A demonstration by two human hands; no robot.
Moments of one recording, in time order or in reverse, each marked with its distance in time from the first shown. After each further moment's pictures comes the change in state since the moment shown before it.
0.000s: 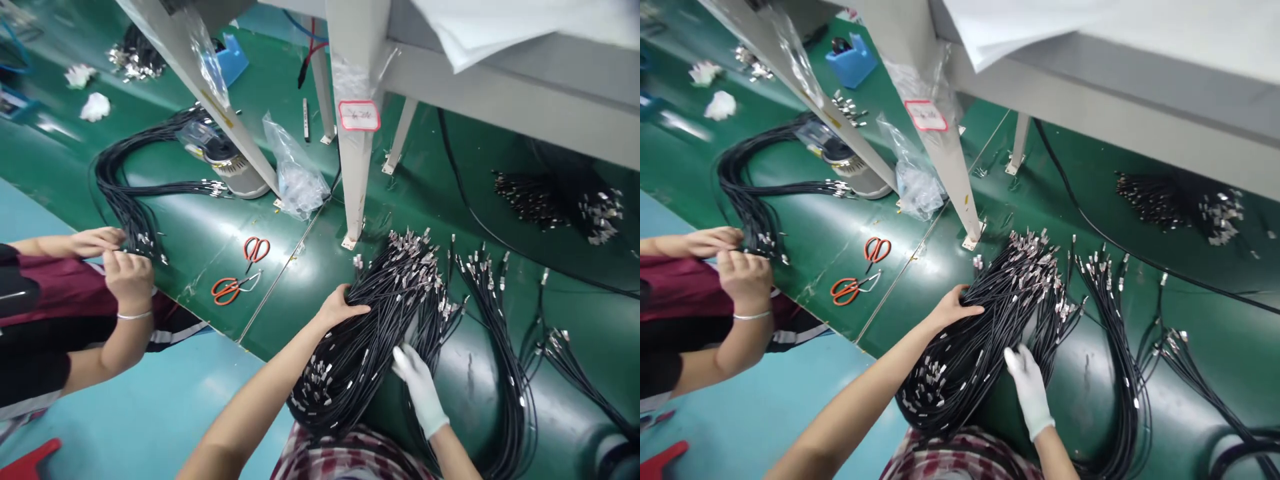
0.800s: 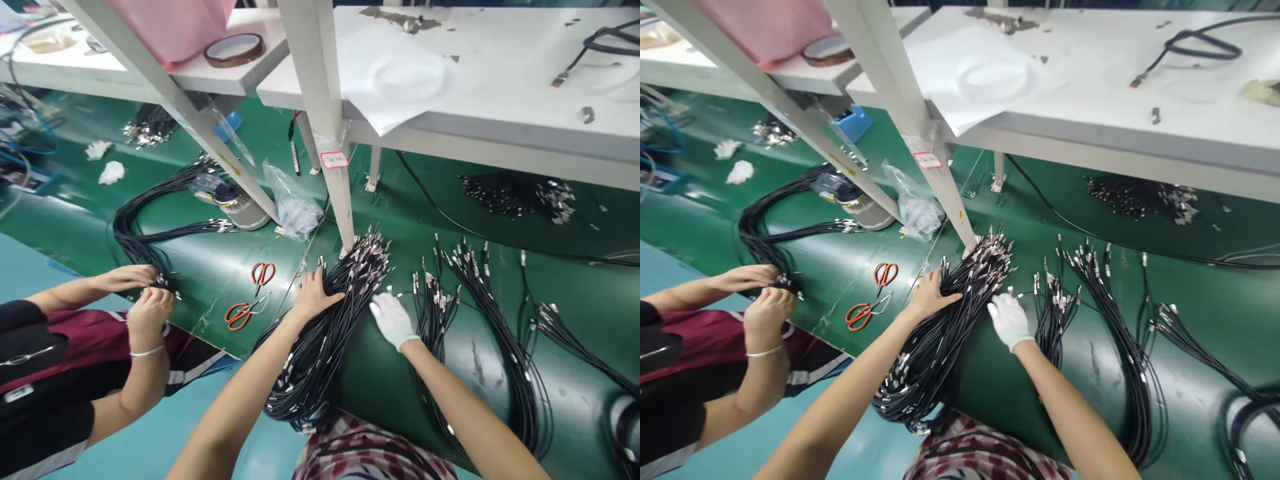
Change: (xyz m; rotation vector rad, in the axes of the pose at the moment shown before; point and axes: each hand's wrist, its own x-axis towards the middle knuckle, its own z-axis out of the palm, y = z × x) left_hand -0.015 0.039 -0.067 0.683 0.350 0.229; right_hand 0.082 -0.064 0.061 -0.648 -0.035 -0.445
